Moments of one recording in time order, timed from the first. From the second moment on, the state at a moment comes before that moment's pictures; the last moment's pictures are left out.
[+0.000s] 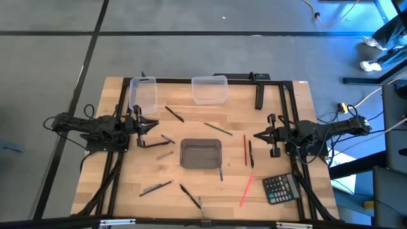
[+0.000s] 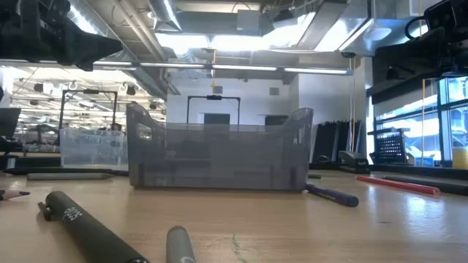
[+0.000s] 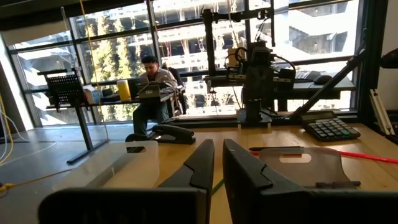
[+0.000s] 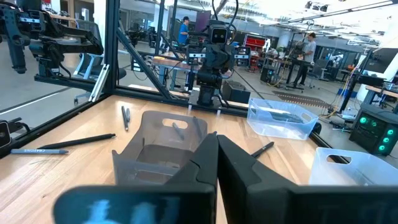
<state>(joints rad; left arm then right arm) -0.17 0.00 0.04 0.08 -0.41 0.13 0.18 0.17 0.01 0.21 0.13 -0.16</state>
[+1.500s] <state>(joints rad) -0.17 0.00 0.04 0.18 -0.43 0.23 0.16 0.22 0.01 0.34 0.53 0.36</state>
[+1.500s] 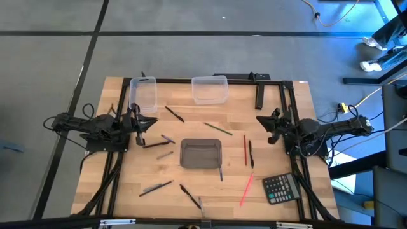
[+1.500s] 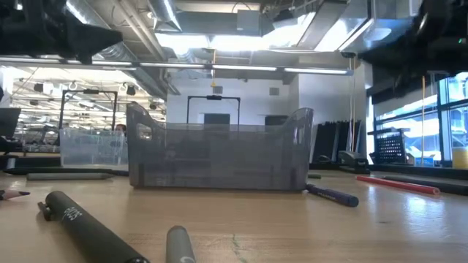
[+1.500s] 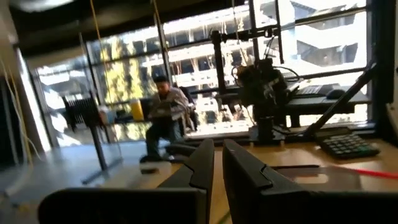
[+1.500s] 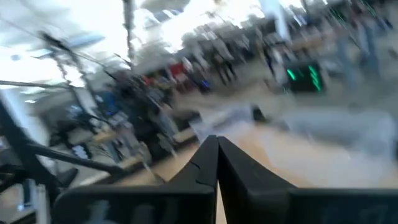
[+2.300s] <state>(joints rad) 0.21 0.19 0.04 0.23 -0.41 0.00 -0.05 0.58 0.01 0.54 0.73 0.51</state>
